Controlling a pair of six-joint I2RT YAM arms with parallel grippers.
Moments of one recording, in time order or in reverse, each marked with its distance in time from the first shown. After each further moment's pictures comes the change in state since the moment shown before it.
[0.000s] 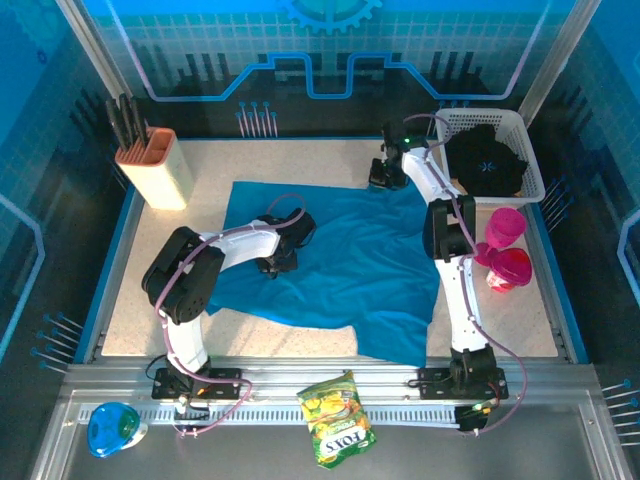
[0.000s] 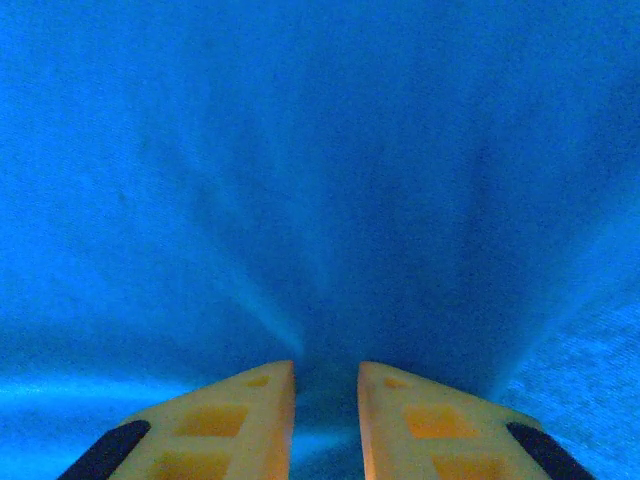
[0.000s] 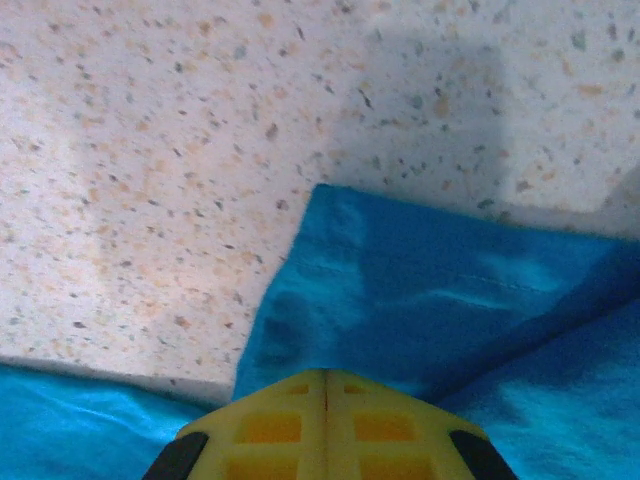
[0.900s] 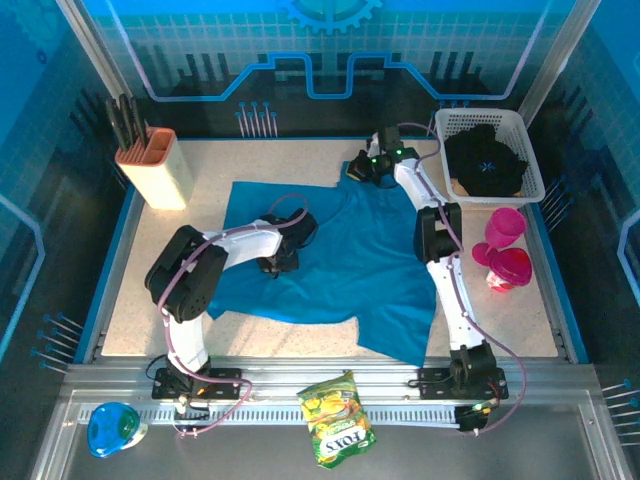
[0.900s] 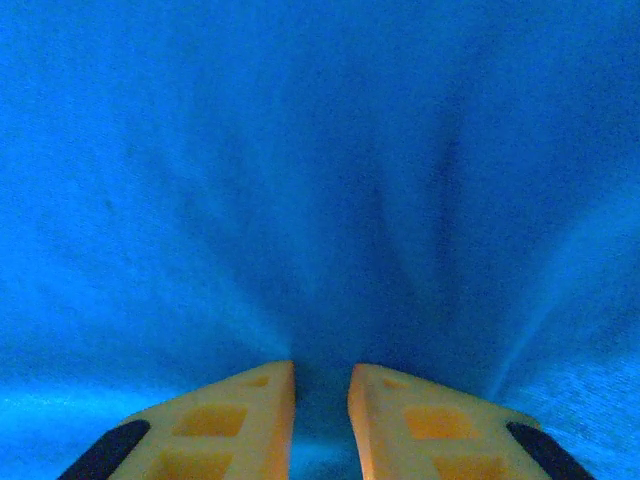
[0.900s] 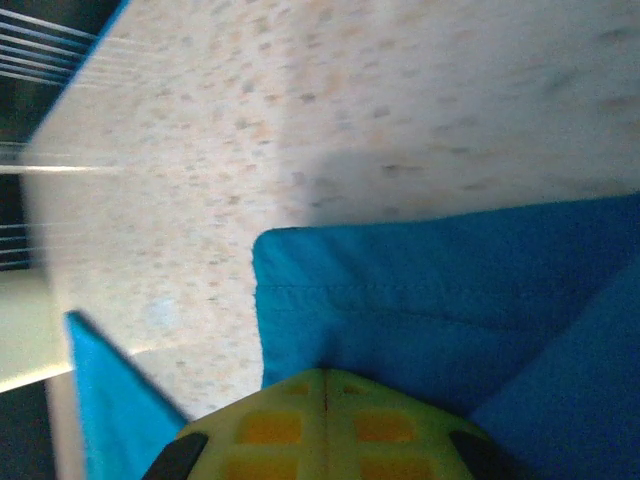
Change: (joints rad) left arm -0.005 0.027 0.018 -0.003 -0.005 0.002; right arm 0.007 0.247 0.222 0.349 -0.483 0.274
